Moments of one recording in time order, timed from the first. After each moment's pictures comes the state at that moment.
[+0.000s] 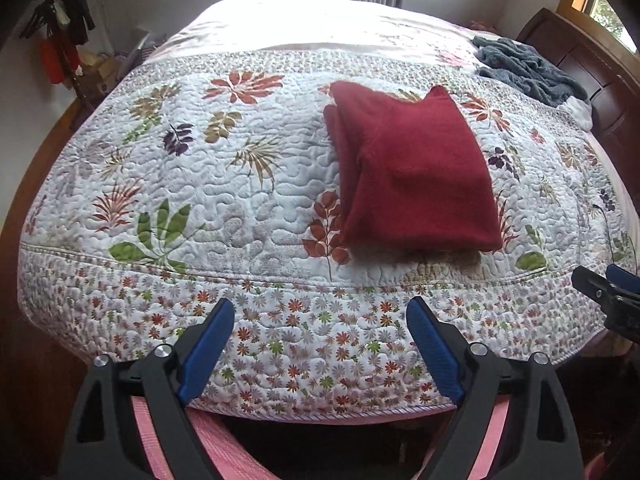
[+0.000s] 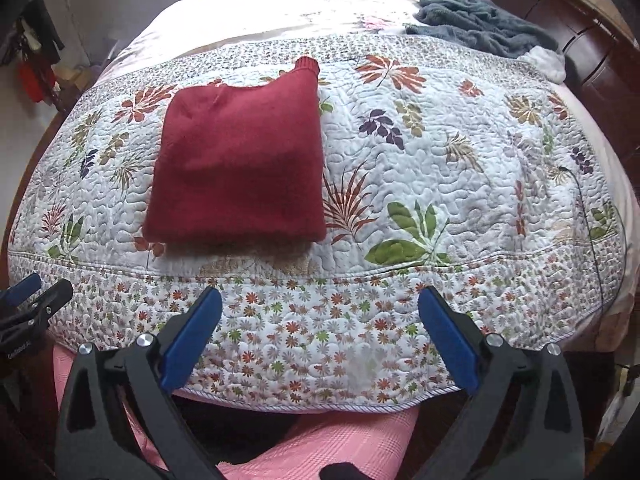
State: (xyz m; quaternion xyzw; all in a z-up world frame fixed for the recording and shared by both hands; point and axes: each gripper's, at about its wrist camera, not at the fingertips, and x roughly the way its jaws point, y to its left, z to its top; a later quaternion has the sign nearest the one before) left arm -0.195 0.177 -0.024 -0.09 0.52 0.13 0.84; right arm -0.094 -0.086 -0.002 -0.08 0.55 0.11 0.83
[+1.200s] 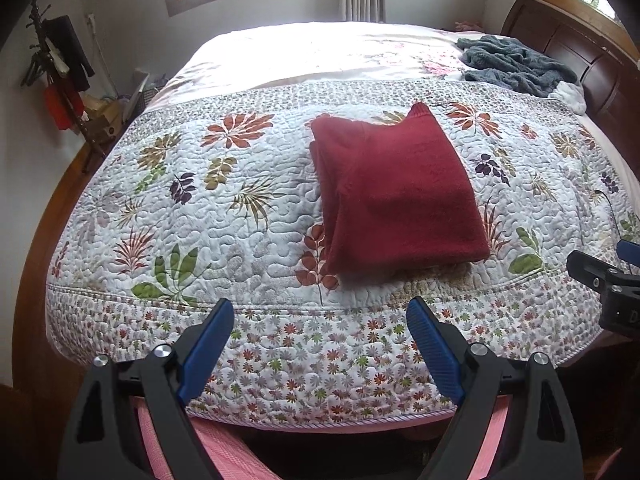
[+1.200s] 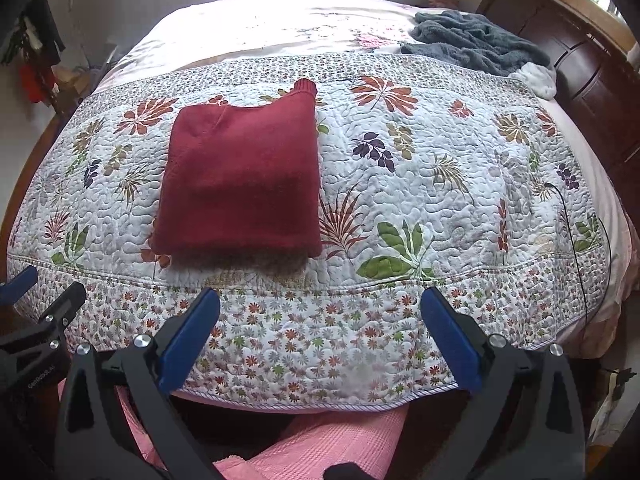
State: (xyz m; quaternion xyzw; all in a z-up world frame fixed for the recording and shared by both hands) left arm -0.183 0.139 0.003 -0.04 0.50 0.14 0.85; right arm -0.096 -0.080 0.024 -0.09 0.53 0.10 0.84
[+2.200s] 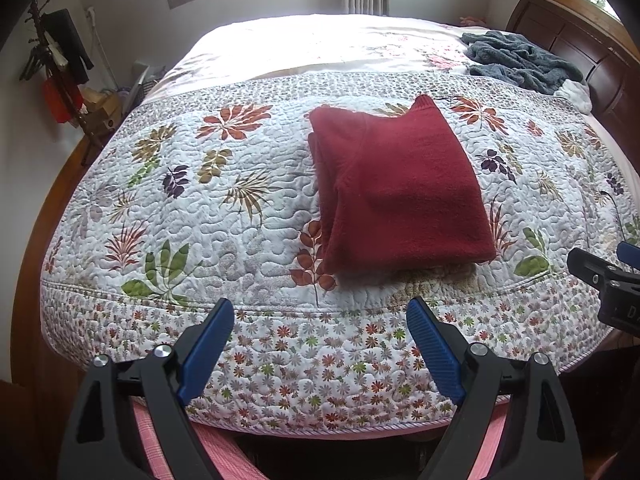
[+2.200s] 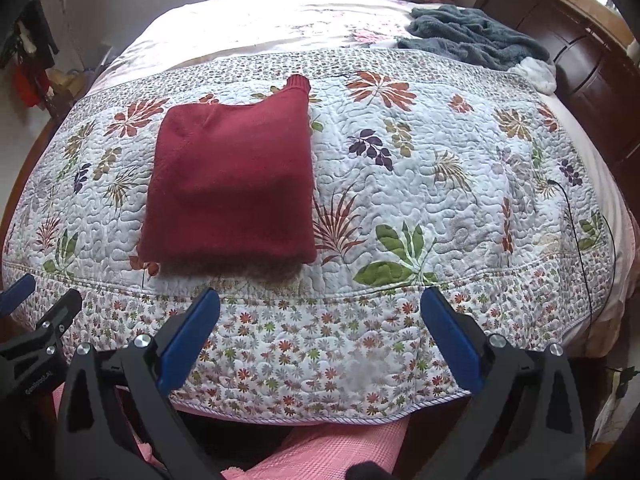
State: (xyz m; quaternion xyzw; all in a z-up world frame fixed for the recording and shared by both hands) left arm -0.173 0.140 -0.010 -0.04 0.51 0.14 0.85; right arm -0.084 -0.080 0.011 -0.09 0.53 0.09 0.84
